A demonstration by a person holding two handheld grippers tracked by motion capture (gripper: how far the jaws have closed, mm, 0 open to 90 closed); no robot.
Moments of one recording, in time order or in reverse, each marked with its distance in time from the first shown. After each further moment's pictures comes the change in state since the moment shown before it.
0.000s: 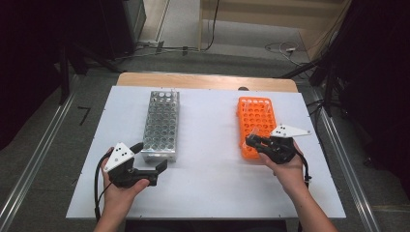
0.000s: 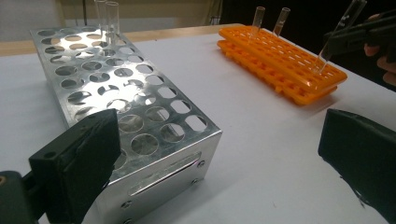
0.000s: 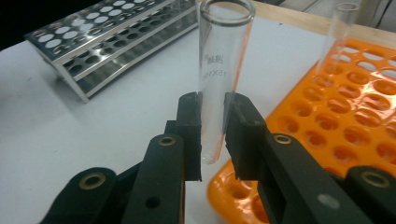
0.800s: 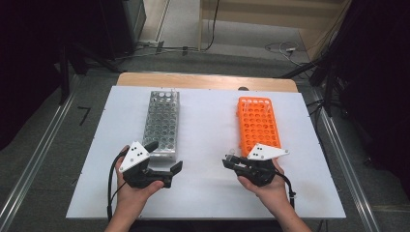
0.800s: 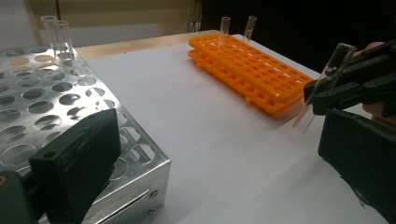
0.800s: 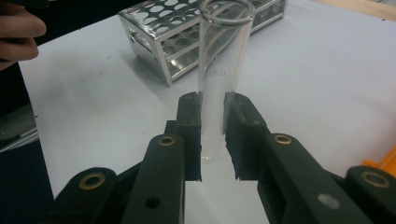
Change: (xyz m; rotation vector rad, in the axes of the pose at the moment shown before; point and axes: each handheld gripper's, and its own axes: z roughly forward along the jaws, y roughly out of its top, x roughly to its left) left arm -0.031 0.013 0.018 0.005 -0.073 0.033; right arm 0.073 -0.012 0.012 0.024 0.144 -0.075
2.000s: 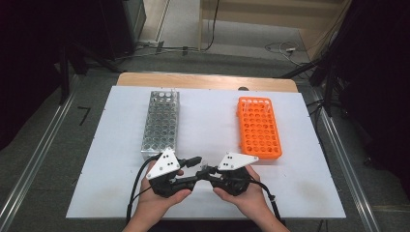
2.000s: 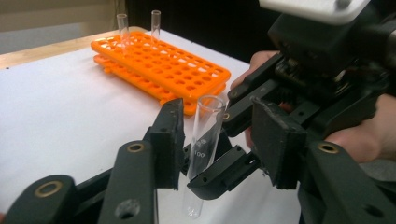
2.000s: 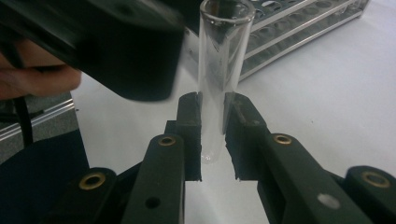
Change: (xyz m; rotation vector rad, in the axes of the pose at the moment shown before) left arm -0.050 0.006 0.029 0.033 -0.247 0.105; right arm 0.051 0.014 0.037 0.064 0.083 -0.082
